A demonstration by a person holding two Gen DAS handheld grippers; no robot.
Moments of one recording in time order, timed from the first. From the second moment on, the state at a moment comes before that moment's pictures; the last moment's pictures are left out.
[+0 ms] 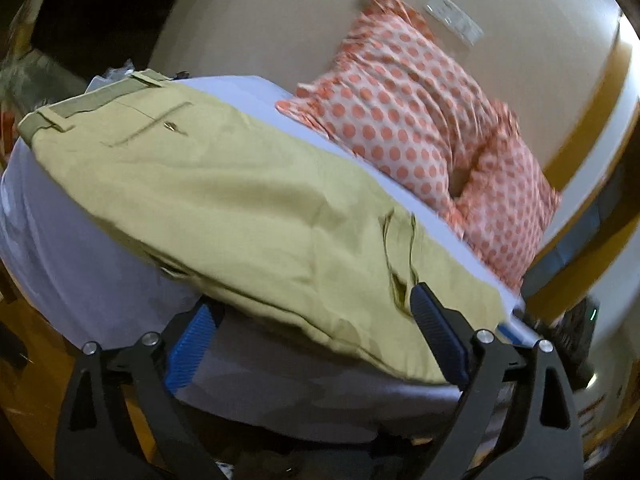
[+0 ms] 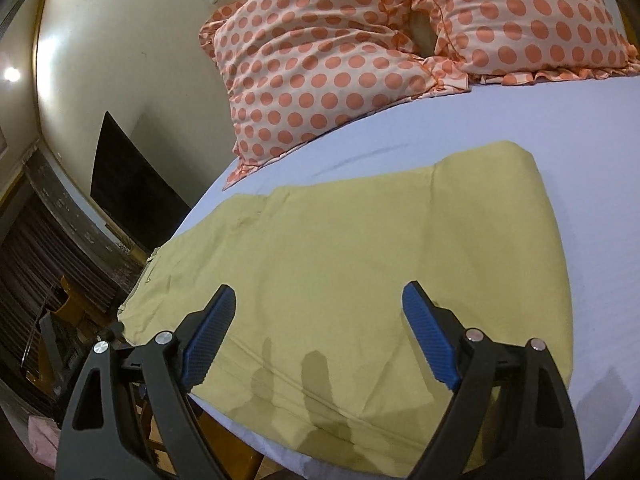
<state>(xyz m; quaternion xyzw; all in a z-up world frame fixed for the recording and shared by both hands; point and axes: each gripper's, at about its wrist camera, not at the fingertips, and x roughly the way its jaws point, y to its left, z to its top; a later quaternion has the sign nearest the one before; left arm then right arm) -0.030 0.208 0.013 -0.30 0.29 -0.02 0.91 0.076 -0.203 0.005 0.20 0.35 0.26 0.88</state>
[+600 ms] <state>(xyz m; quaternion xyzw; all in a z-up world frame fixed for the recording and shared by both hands) 0.028 0.281 0.067 -0.27 0.31 0.19 0.89 0.077 -0.257 0.001 0.26 0.30 0.25 0.88</state>
